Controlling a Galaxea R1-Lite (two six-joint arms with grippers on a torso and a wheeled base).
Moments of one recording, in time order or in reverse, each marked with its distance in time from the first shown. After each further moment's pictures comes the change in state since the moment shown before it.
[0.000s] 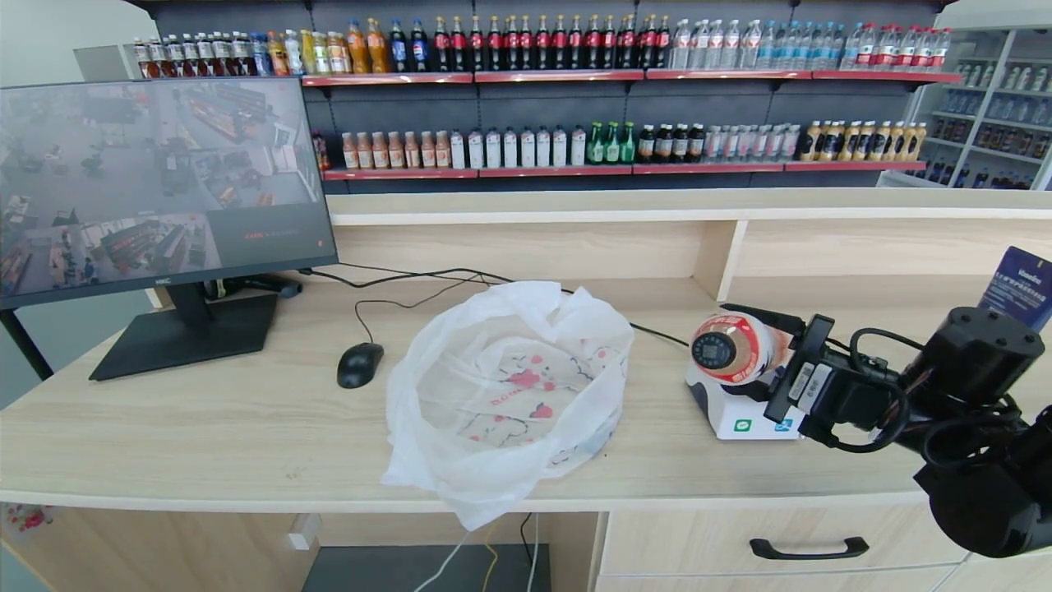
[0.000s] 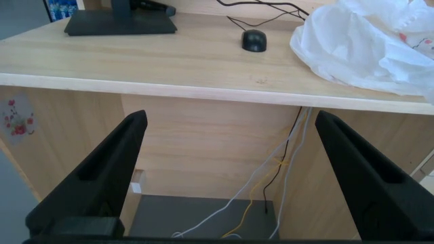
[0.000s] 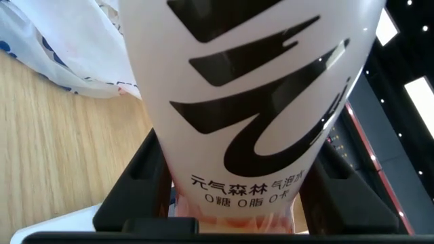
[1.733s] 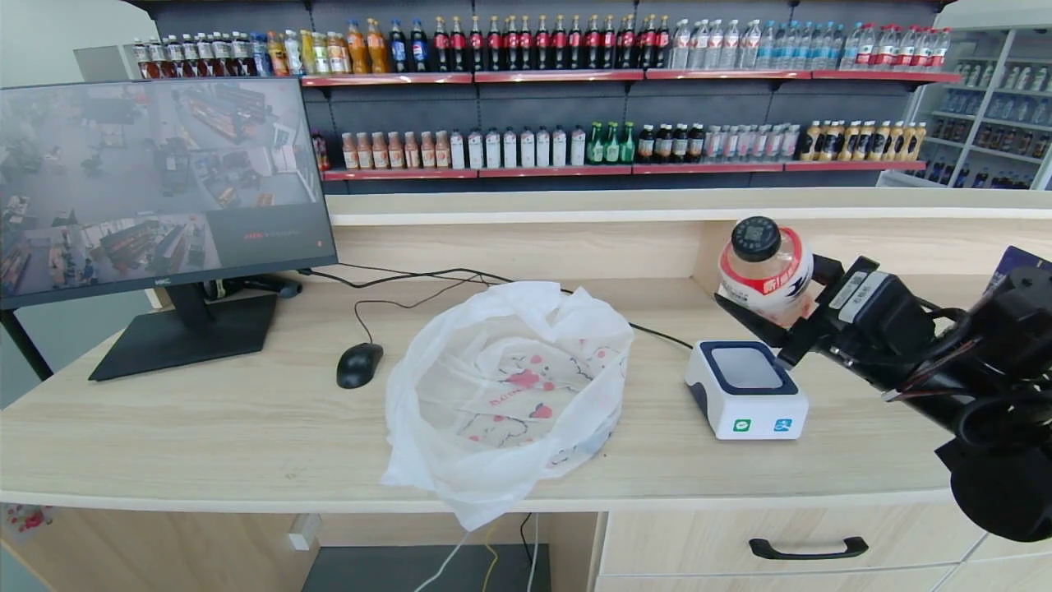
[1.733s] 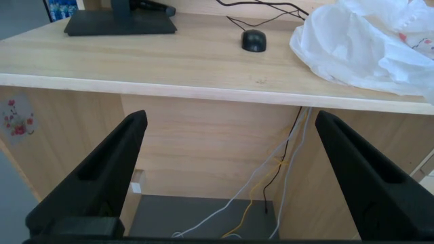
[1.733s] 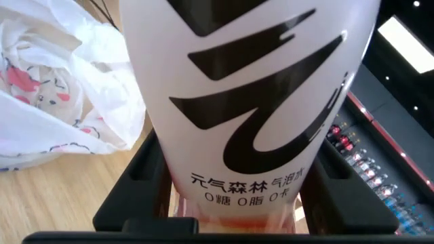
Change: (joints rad) left arm 0.000 0.000 0.000 0.000 0.000 0.000; right arm 0.051 -0.114 -0.061 0.000 -0.194 0.330
